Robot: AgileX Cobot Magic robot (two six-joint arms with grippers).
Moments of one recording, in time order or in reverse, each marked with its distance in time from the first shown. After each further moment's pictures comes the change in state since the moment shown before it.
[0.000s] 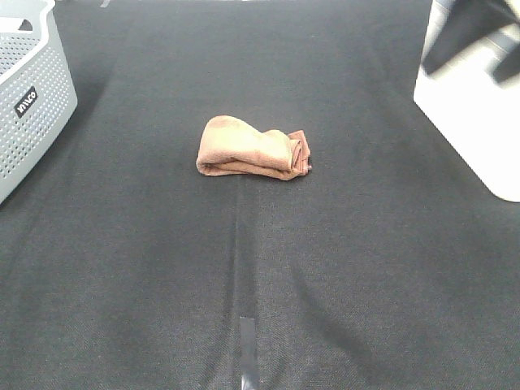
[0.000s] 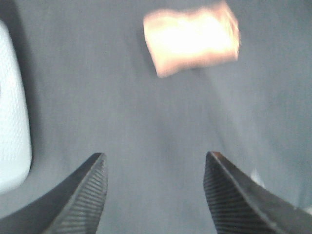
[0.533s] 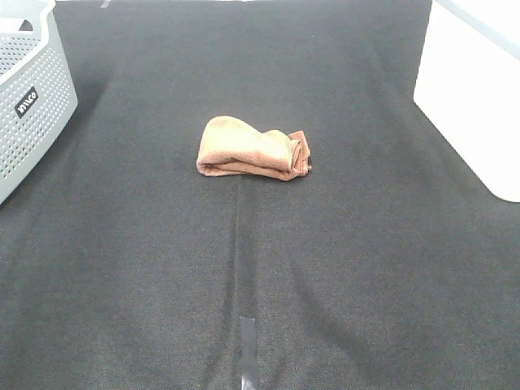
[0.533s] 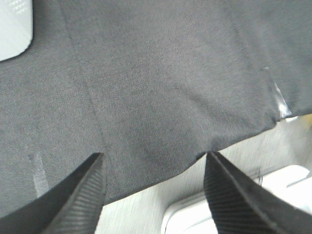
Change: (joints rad) left arm -0.078 -0.872 0.760 0.023 0.008 -0.150; right arm 0.000 -0.909 0.520 -0.073 0.006 0.039
